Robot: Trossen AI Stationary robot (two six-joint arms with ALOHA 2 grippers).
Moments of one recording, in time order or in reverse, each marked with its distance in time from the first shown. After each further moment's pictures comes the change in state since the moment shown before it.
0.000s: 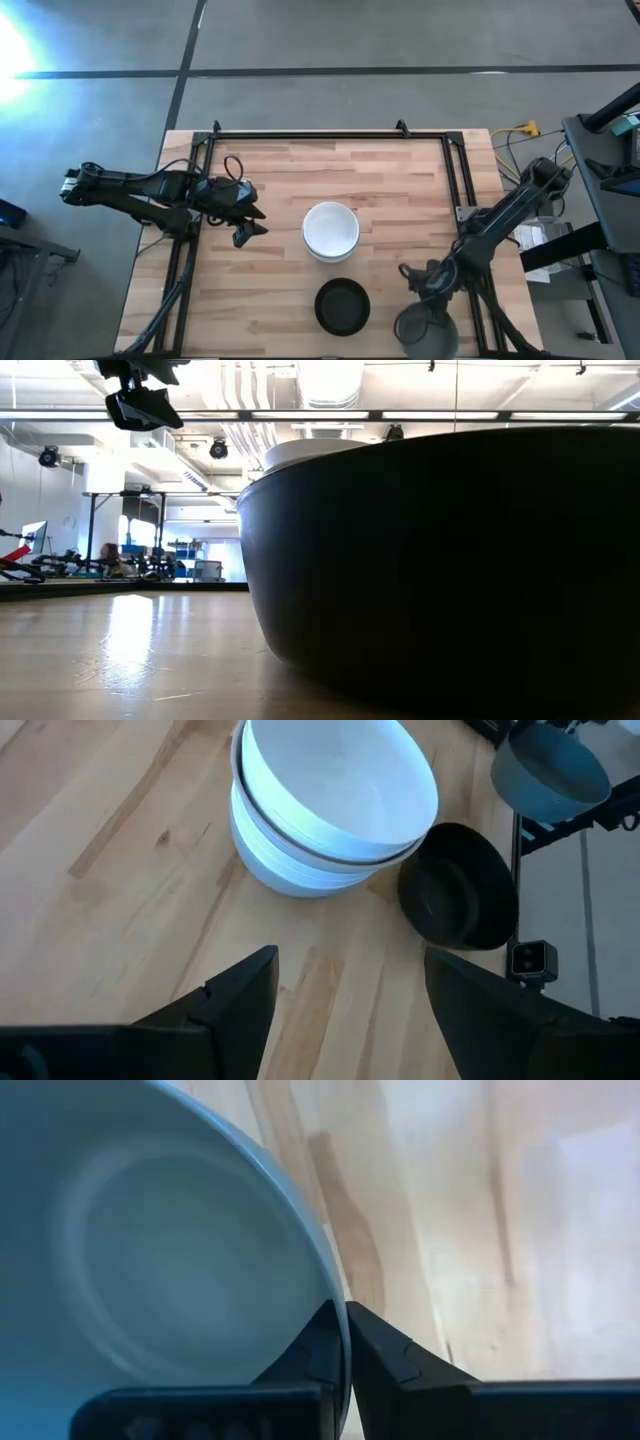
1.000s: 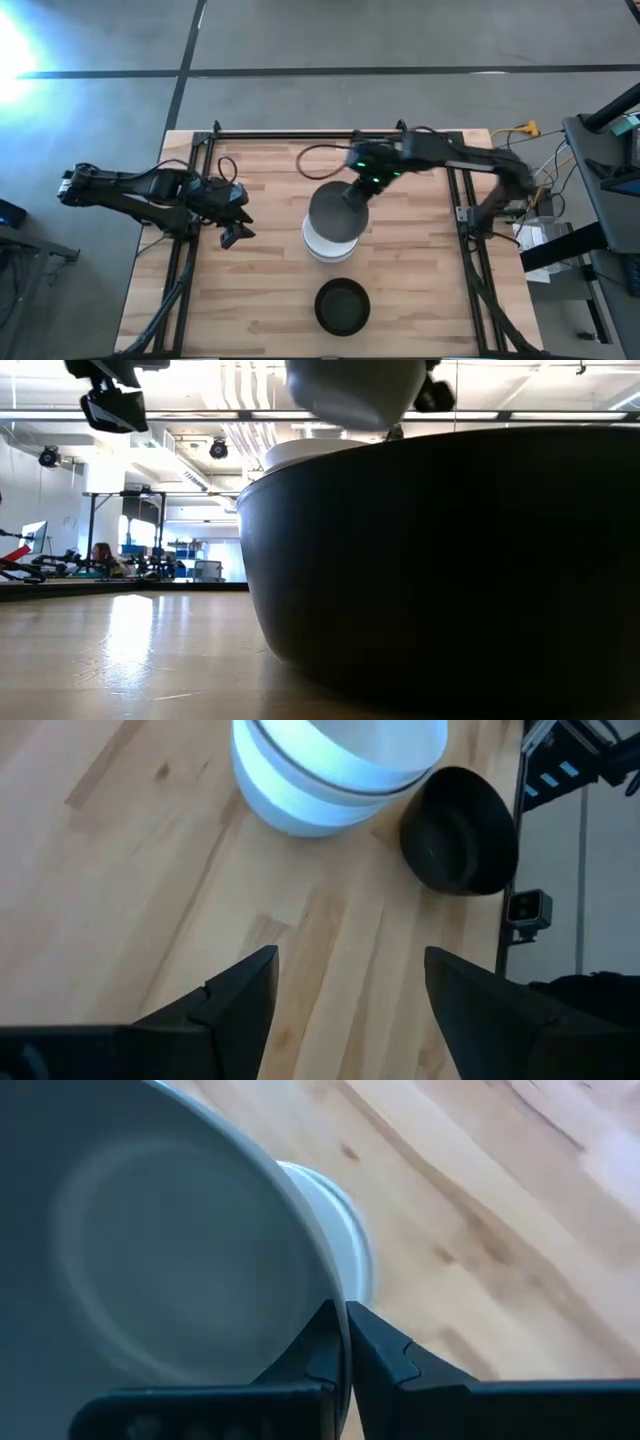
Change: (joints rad) left arm 0.000 -0.060 0.000 -0.146 0.074 -0.011; right arm -0.873 0.263 0.886 -0.525 0.166 -0.434
